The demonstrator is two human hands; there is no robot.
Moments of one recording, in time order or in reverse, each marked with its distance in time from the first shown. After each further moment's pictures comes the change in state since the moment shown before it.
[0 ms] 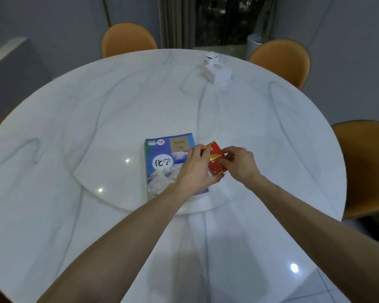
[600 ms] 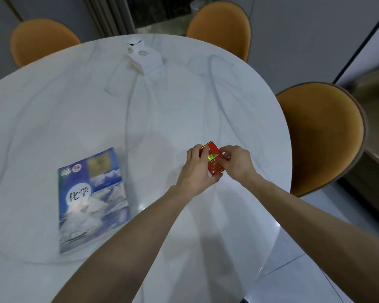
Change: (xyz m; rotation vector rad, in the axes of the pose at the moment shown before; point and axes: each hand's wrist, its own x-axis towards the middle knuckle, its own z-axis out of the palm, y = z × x) left_hand 0.108 0.138 0.166 0.024 -0.206 0.085; right_hand 0.067 0.193 -0.114 0.072 0.071 0.207
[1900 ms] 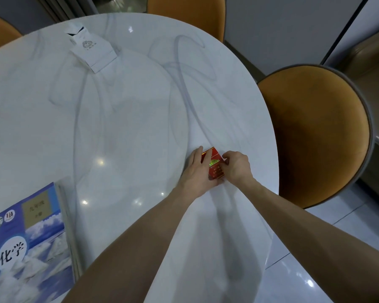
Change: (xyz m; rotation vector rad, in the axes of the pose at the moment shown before) left_hand 0.126 0.023 0.117 0.060 -0.268 0.000; right_hand 0.126 0.122 -0.016 -0.032 -0.016 0.237
